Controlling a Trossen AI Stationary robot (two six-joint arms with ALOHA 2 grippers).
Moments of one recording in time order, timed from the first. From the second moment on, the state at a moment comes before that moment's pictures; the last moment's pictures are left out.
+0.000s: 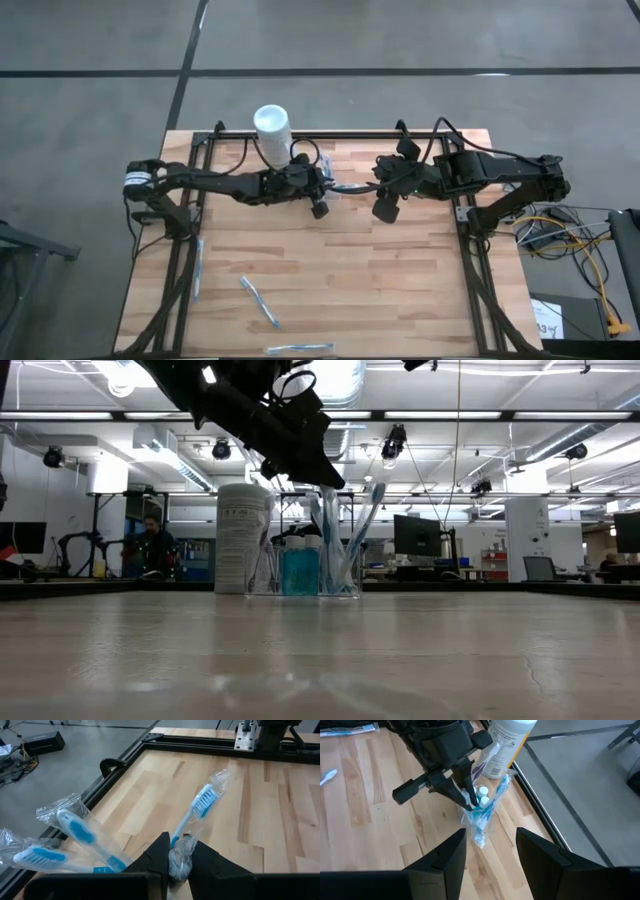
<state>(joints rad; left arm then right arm) 0.12 1.59 1.00 0.18 -0.29 -0.03 0.13 1.39 1.60 -1.05 0.52 0.28</state>
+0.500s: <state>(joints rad) 0.12 1.59 1.00 0.17 -0.29 -0.11 0.13 1.39 1.60 -1.07 0.52 0.28</state>
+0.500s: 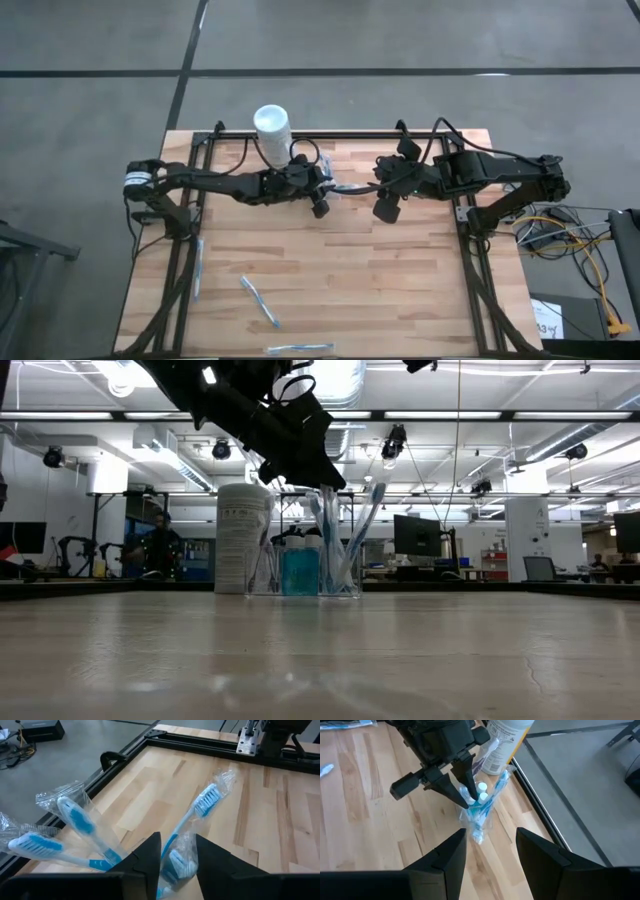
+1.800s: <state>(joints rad) 0.13 1.17 1.00 -0.03 -0.31 -0.04 0.13 1.40 1.60 -1.09 0.52 0.28</state>
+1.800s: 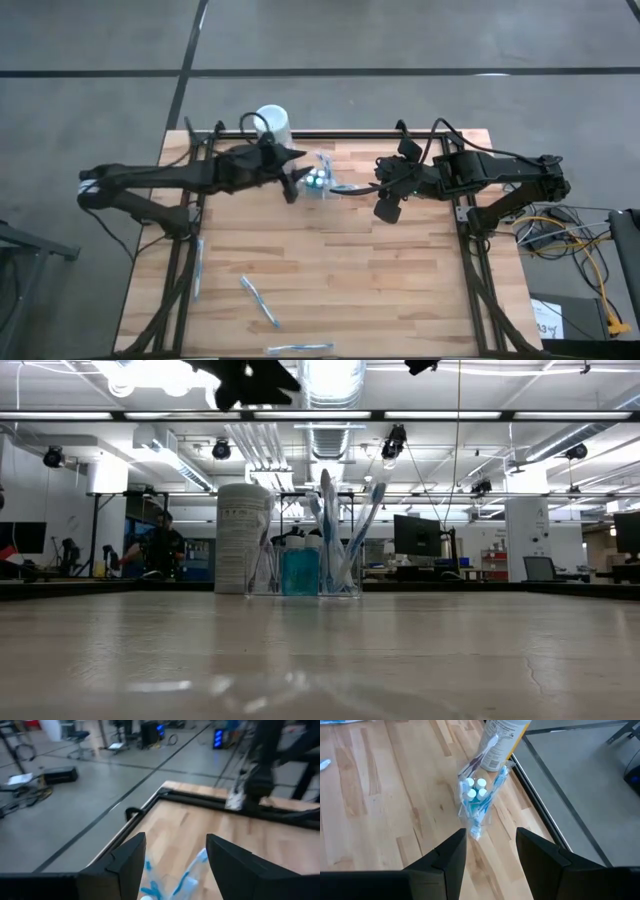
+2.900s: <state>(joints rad) 0.08 0.89 1.00 -0.34 0.09 -0.10 0.13 1.40 1.60 -1.09 0.52 0.29</state>
